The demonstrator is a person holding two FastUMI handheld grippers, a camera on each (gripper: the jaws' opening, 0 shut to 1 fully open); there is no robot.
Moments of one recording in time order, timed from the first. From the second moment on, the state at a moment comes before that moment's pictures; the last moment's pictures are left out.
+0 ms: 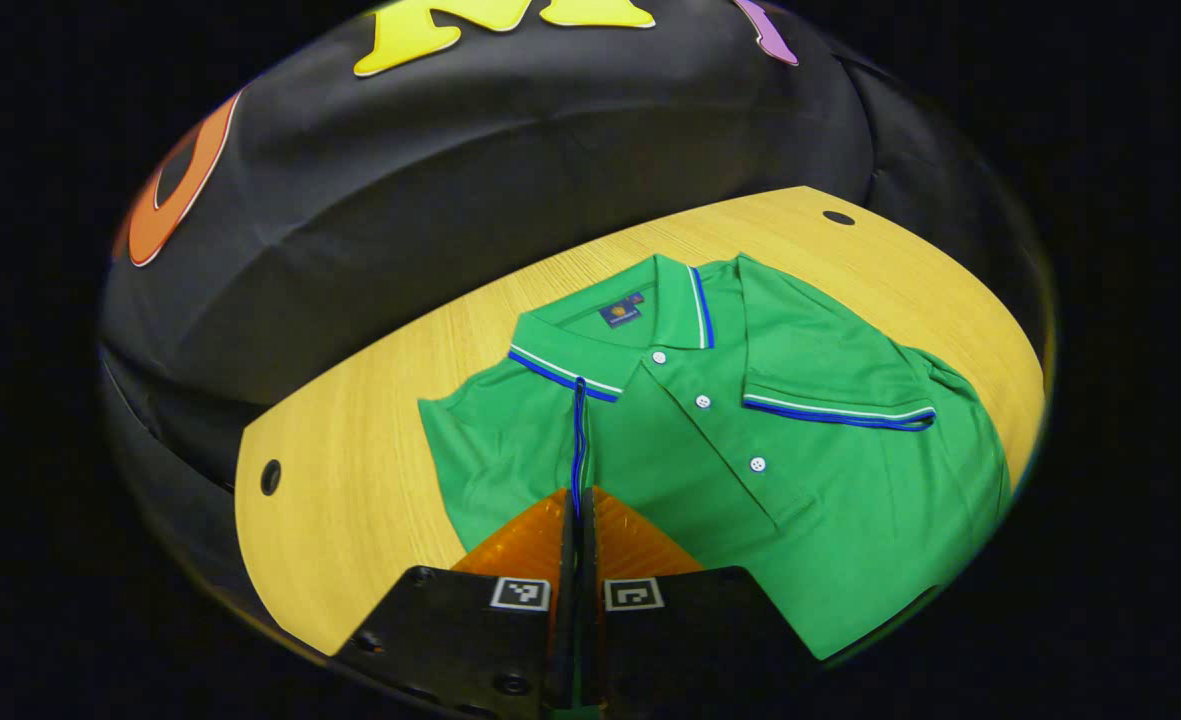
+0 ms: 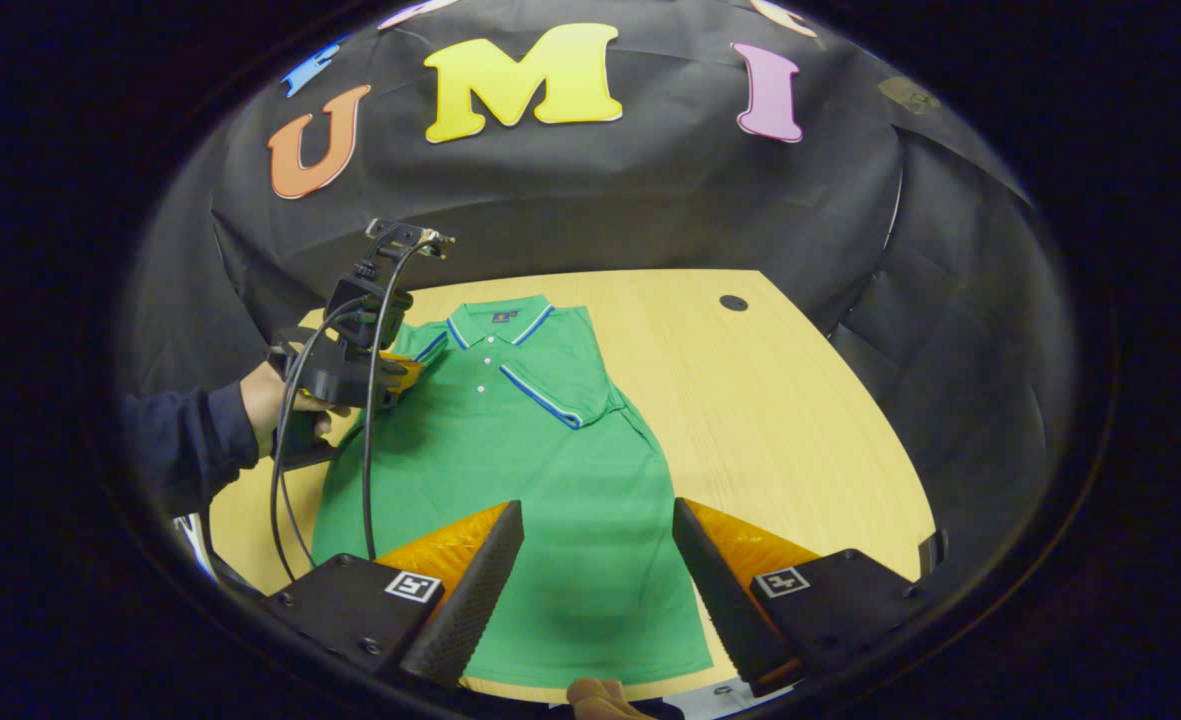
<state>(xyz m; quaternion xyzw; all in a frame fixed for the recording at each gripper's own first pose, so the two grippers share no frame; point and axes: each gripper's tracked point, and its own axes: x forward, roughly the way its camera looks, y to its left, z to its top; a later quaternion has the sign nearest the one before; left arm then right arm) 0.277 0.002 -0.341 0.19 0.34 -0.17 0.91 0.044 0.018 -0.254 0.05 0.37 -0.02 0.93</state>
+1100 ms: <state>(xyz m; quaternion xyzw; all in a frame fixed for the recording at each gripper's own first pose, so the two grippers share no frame) 0.075 0.040 -0.126 0.02 0.15 -0.04 0.99 0.045 -0.011 -0.128 0.03 0.17 0.06 0.98</state>
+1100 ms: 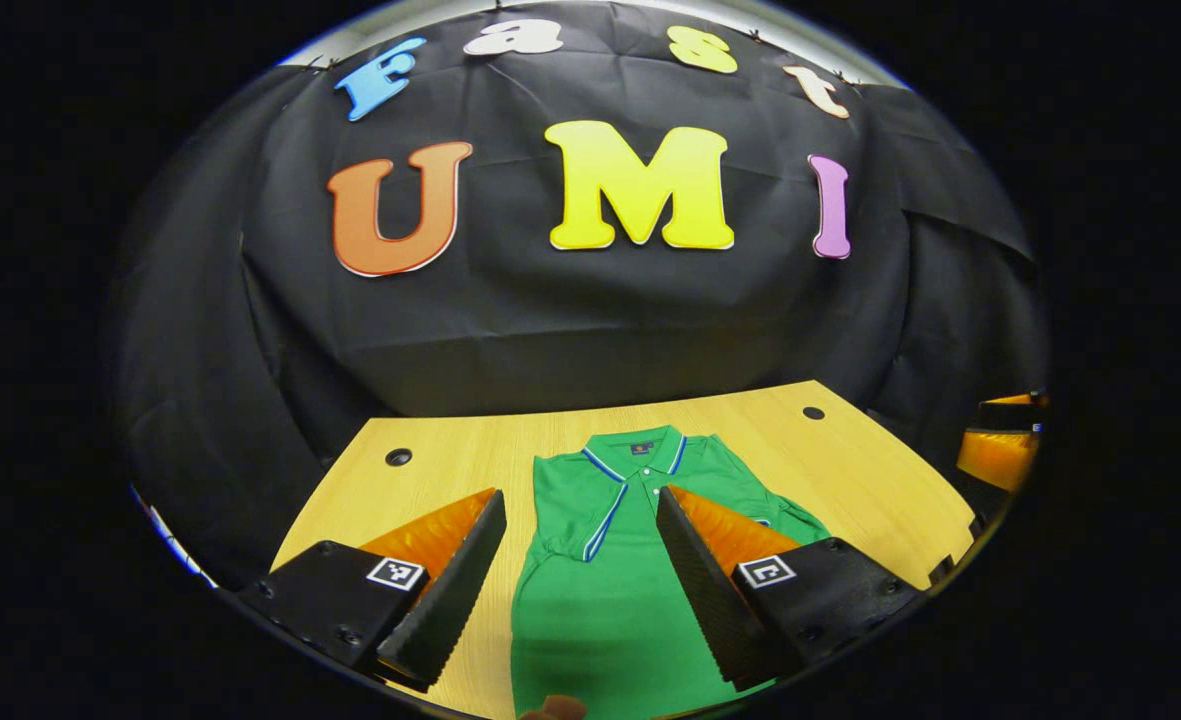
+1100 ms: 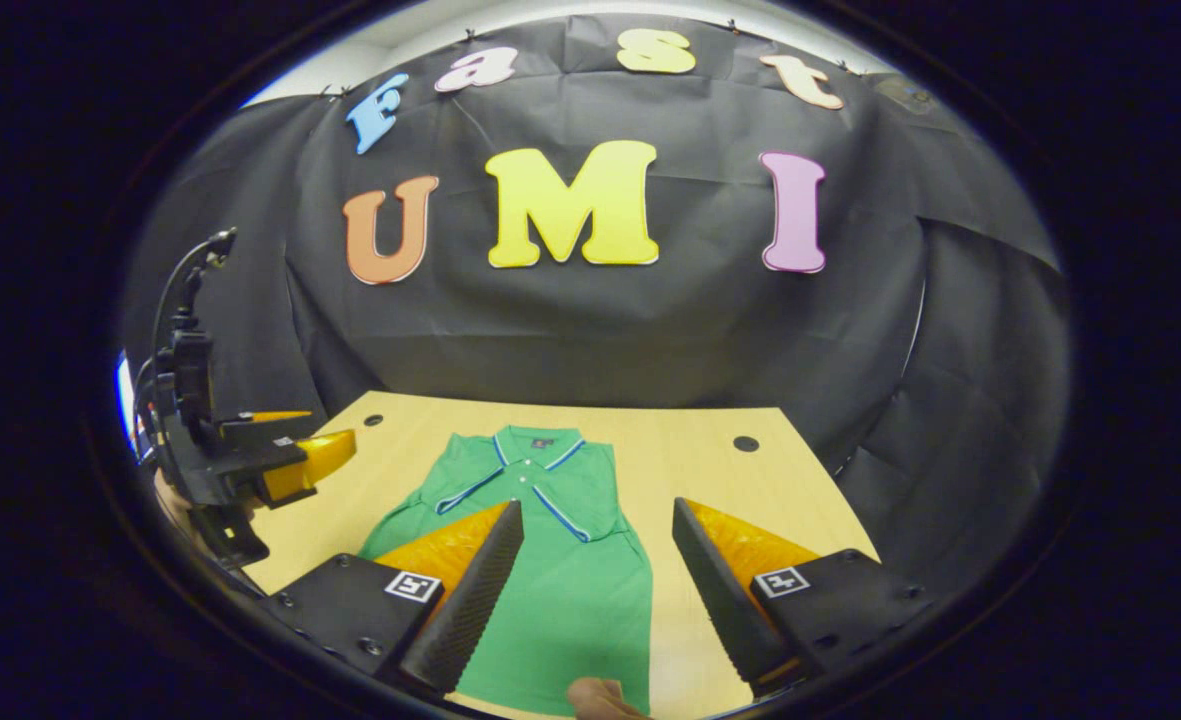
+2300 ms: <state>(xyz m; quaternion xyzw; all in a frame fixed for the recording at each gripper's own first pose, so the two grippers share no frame) -0.096 0.098 -0.376 -0.02 0.48 0.02 0.88 -0.079 -0.023 -0.382 0.03 0.47 0.08 0.88</state>
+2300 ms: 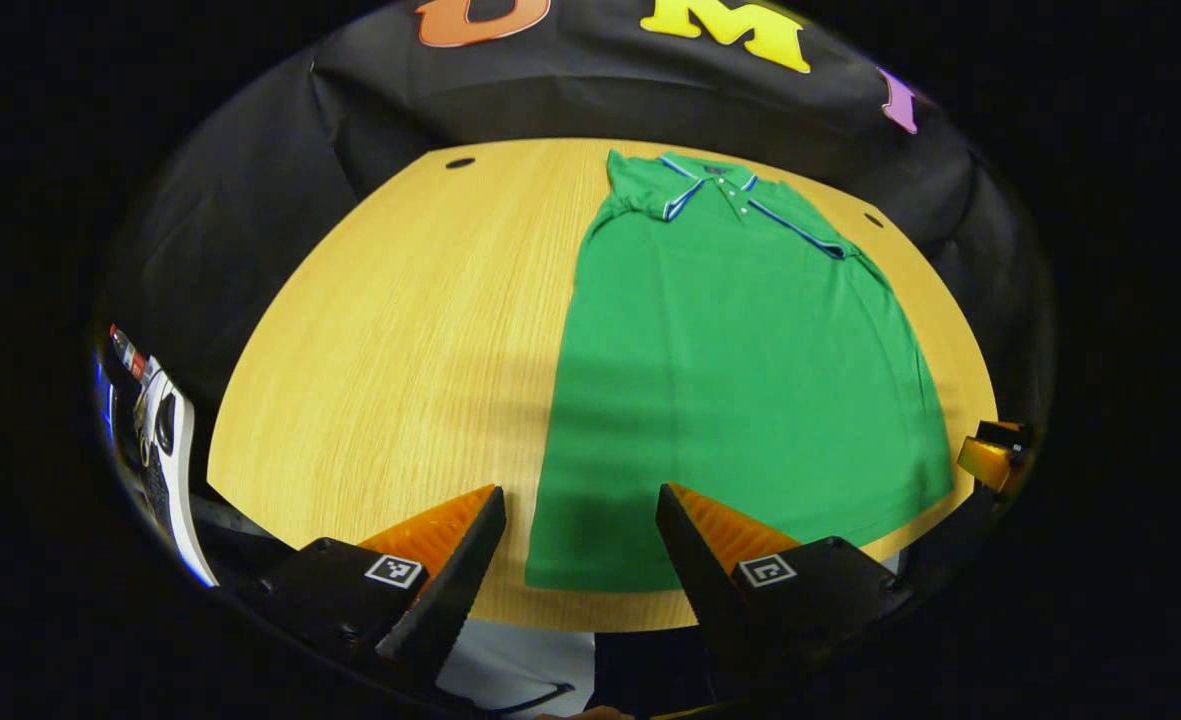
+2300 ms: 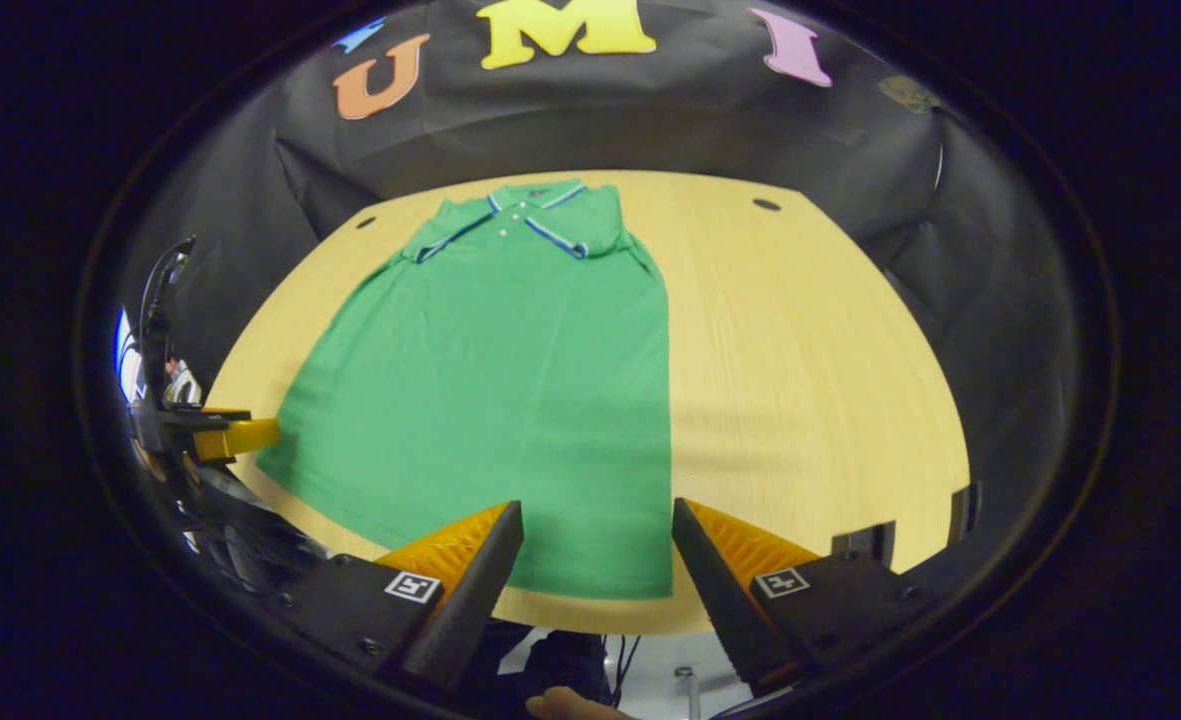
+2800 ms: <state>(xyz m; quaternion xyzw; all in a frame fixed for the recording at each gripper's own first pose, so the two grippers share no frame) -0.117 0.093 -0.396 -0.04 0.57 0.01 0.82 -0.098 -0.033 -0.415 0.07 0.57 0.04 0.81</state>
